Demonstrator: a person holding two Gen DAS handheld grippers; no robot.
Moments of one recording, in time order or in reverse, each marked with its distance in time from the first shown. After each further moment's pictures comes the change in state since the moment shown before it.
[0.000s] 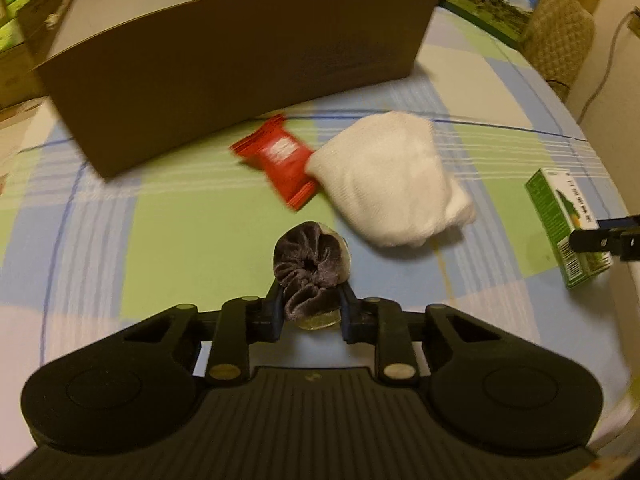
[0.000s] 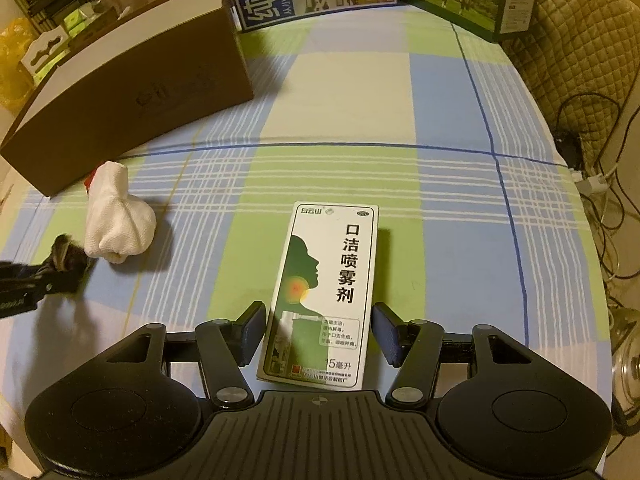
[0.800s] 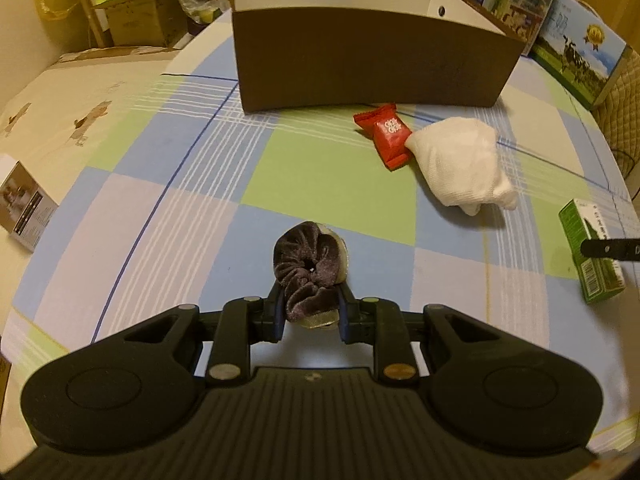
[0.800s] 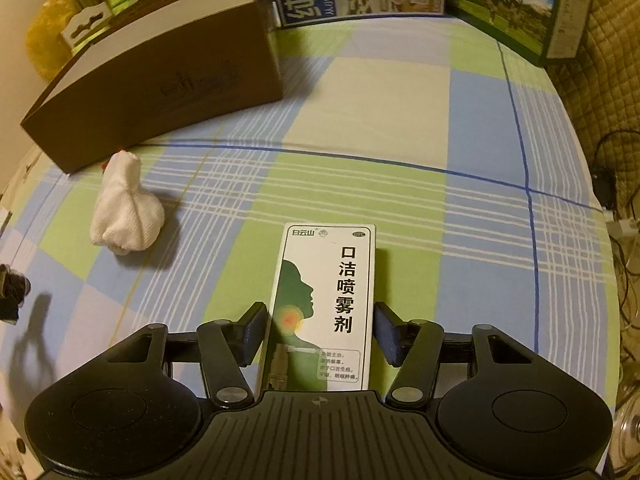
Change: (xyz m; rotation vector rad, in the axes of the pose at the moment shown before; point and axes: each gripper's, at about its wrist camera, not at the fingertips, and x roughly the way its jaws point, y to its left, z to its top) left arm -0.076 0.008 -0.058 -0.286 -0.045 0.193; right arm 0.014 -0.010 0.015 -0.131 -0.001 0.082
